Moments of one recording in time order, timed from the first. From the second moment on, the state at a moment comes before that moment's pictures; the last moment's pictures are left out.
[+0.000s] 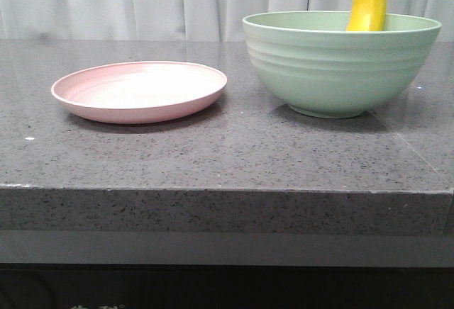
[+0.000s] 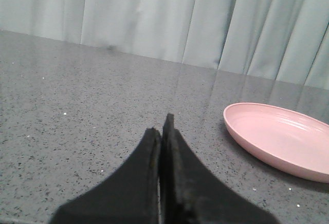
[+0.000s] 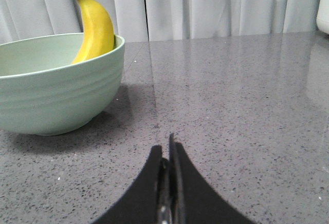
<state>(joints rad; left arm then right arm) -0.05 -0.01 0.00 -0.05 0.02 -0.12 0.00 -0.01 0.03 0.06 0.07 0.06</state>
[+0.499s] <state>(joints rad) -0.05 -0.01 0.00 -0.05 0.02 -0.12 0.00 -0.01 0.03 0.05 0.07 0.04</state>
